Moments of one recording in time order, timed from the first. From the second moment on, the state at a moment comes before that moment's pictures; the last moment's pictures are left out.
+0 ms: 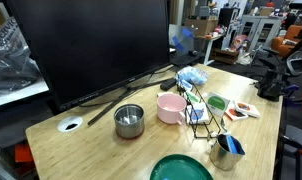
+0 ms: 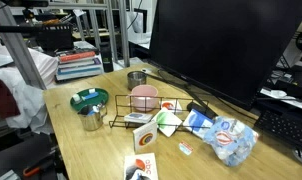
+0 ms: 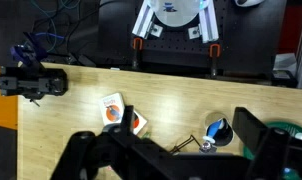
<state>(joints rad) 0.07 -0.76 0.26 -2.31 -0.03 1.32 0.15</state>
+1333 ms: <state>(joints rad) 0.19 -0.69 0.34 -2.30 -0.08 1.34 0.15</state>
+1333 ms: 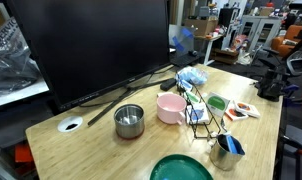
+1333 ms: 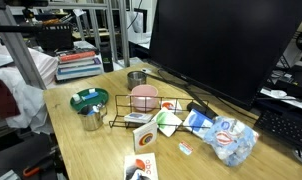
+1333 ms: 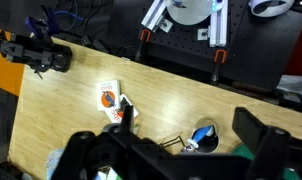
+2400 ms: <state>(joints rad) 0.30 -0.31 0.23 -2.23 0.04 1.78 -0.30</state>
